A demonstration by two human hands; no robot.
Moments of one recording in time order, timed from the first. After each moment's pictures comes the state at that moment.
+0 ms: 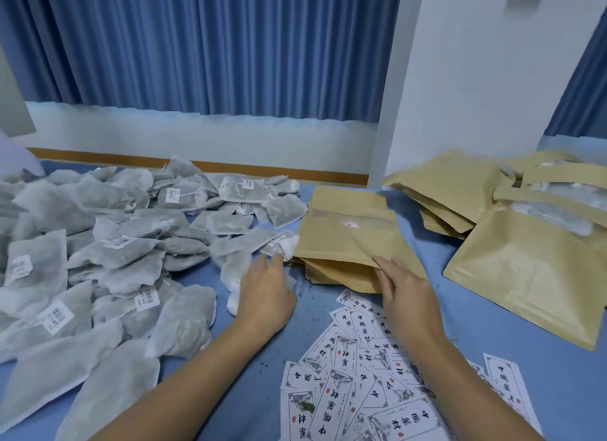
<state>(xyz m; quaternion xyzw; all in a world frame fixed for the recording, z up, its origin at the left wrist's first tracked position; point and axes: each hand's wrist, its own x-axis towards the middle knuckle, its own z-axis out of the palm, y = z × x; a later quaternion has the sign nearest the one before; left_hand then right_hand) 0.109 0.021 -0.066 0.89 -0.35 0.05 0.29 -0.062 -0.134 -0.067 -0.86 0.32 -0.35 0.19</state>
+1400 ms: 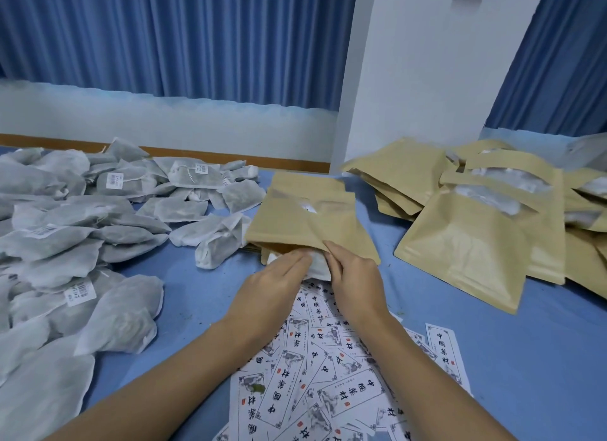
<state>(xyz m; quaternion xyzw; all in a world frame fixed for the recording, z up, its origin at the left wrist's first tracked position) 0.050 0.003 -0.071 0.72 -0.60 0.18 0.28 -0.059 -0.132 -0.071 -0.86 0.28 -0.38 0.19</state>
